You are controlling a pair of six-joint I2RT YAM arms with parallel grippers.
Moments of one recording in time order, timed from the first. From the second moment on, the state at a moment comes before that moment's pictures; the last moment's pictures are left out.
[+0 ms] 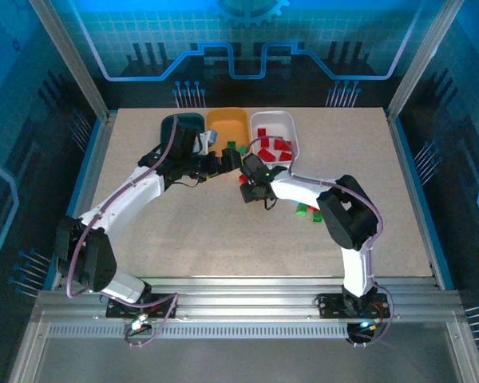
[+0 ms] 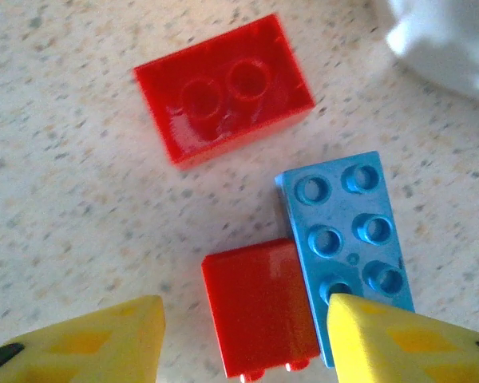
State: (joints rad) left arm -0.36 1.50 1.23 -0.47 0.52 -0.66; right arm 0.70 1.97 1.33 -0.47 0.19 0.32
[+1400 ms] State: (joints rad) left arm -0.31 1.53 1.23 -0.44 0.43 -0.69; right arm 0.57 1.89 1.24 -0.49 0.15 0.30
